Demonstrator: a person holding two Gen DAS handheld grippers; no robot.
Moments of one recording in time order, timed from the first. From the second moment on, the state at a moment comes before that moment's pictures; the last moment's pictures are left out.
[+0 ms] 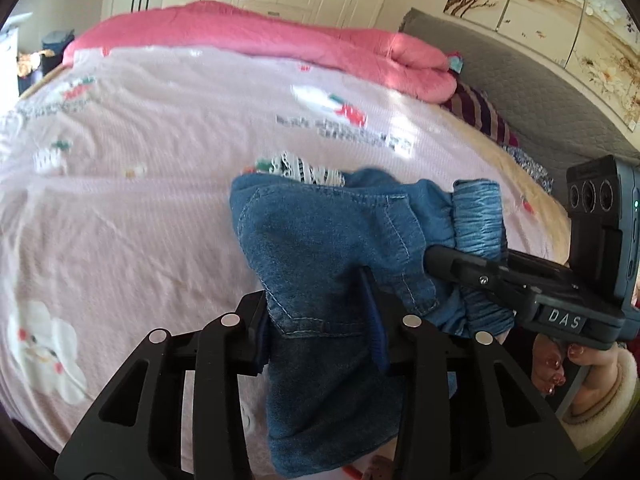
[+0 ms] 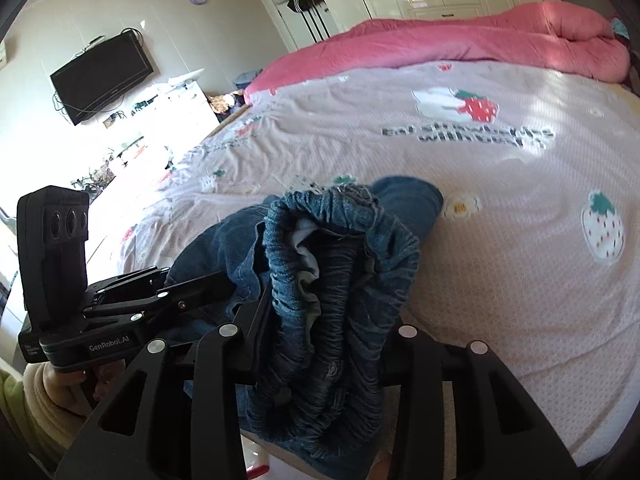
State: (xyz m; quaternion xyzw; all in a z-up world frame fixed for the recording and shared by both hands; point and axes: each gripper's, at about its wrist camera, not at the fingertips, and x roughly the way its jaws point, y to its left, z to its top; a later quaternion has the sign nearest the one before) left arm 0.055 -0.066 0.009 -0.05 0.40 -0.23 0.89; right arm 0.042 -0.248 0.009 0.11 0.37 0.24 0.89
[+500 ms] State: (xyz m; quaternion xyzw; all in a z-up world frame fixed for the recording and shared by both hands) left arm 0.123 -0.067 0.045 -0.03 0.36 -0.20 0.91; right arm 0.122 -0.242 0.039 0.10 0.34 0.24 0.91
